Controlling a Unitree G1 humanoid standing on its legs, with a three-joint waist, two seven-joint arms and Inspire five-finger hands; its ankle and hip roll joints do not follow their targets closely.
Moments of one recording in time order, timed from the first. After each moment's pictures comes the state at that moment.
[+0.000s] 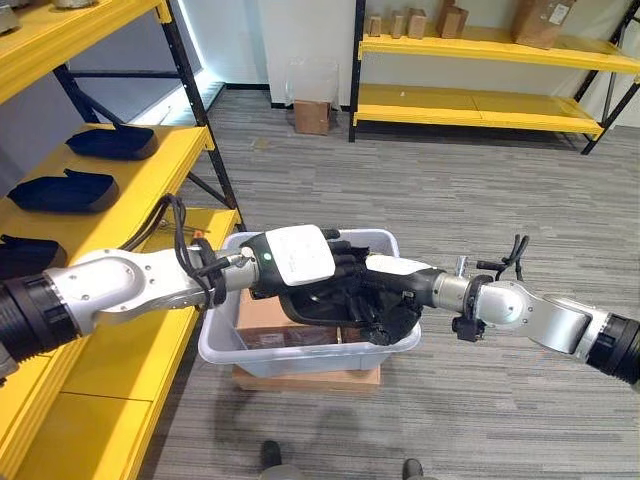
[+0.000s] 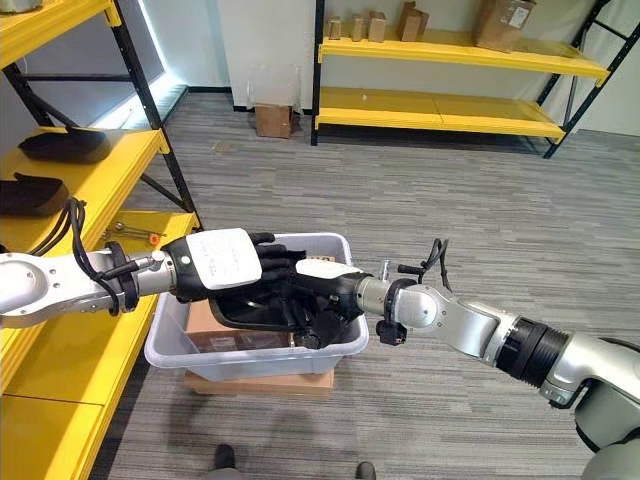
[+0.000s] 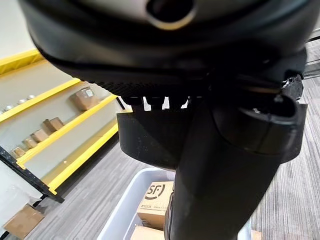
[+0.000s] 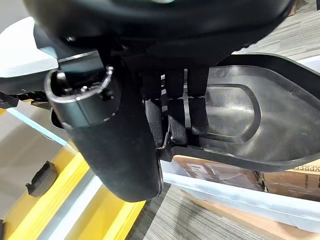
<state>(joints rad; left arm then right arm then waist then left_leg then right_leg) -1.28 1.36 -1.45 -0.16 0.60 -0.25 0.06 -0.91 -1.06 1.17 -0.04 0.30 -0.15 0.15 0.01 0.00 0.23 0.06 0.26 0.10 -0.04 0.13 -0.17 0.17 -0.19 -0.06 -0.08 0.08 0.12</state>
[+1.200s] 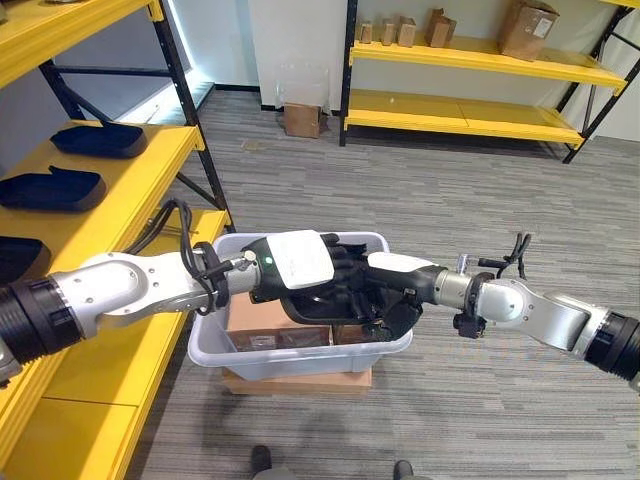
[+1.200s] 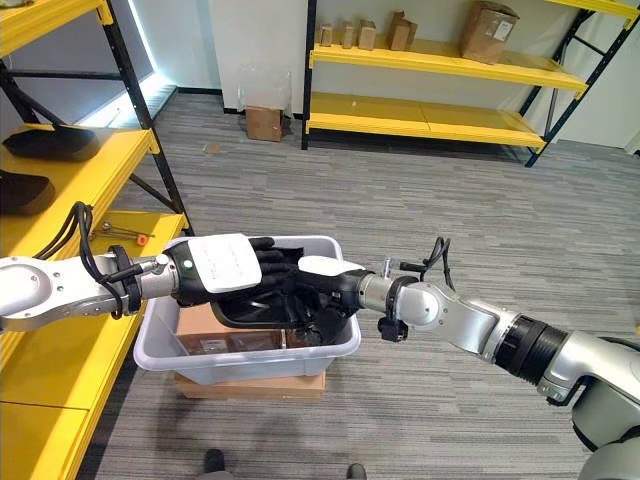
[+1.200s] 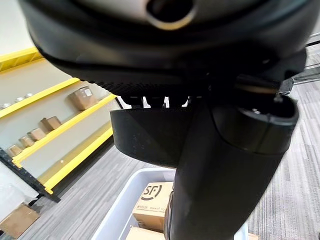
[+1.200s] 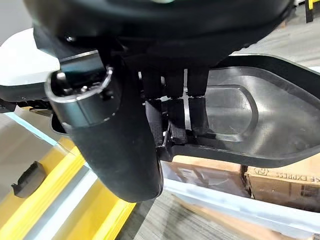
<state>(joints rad) -1.26 1.35 -1.45 -0.17 0.59 -0.24 0.03 -0.92 -1.05 1.16 0.02 0.27 -0.20 0.15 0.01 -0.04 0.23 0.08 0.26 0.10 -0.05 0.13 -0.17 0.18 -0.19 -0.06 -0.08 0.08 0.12</state>
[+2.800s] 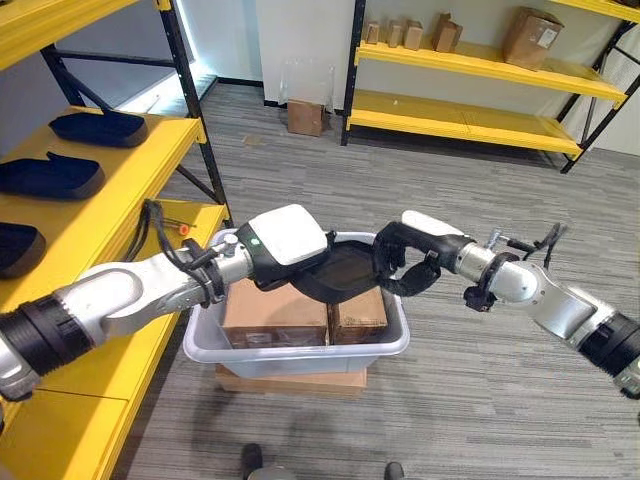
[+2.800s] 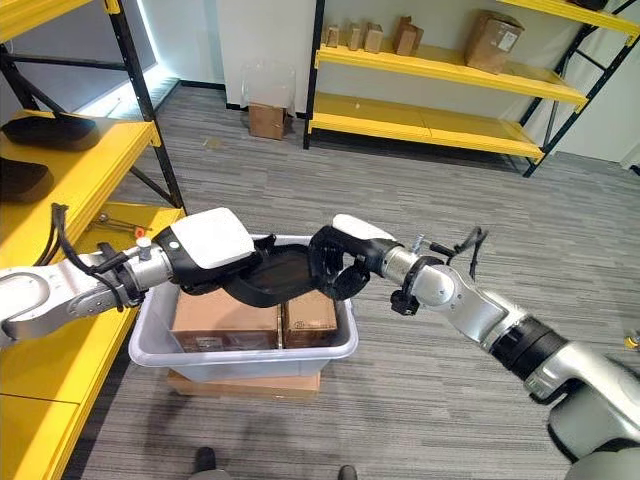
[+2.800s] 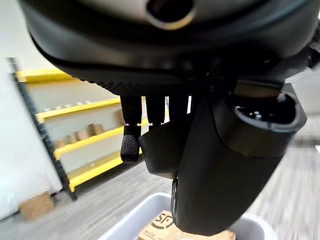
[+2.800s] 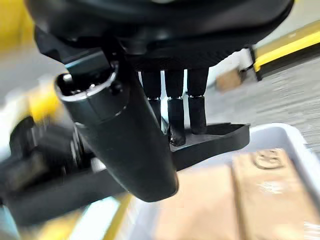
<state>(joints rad) -0.89 1.31 -1.05 -0.09 0.48 -0.18 0.09 -0.69 -0.89 0.69 0.20 0.26 -0.16 0.04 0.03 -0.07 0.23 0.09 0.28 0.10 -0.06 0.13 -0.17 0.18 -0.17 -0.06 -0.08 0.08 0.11</state>
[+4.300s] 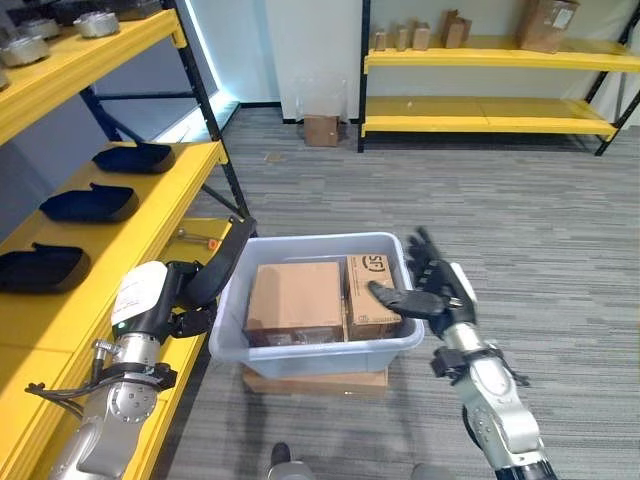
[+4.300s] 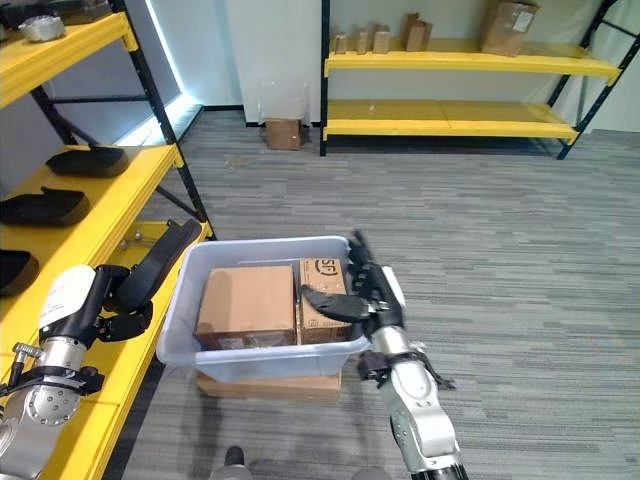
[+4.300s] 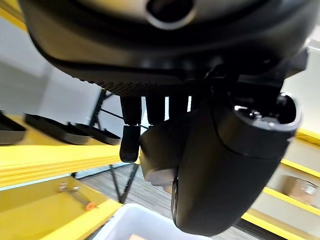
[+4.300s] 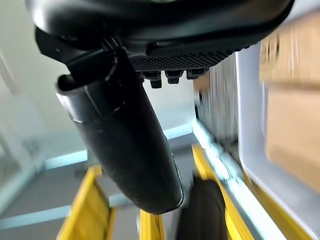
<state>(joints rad) 0.16 0.76 0.08 -0.07 0.40 0.00 0.23 -0.08 -0.21 0.23 -0.15 0.36 0.04 0.02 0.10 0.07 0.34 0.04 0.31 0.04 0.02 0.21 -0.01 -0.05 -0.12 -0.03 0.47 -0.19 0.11</state>
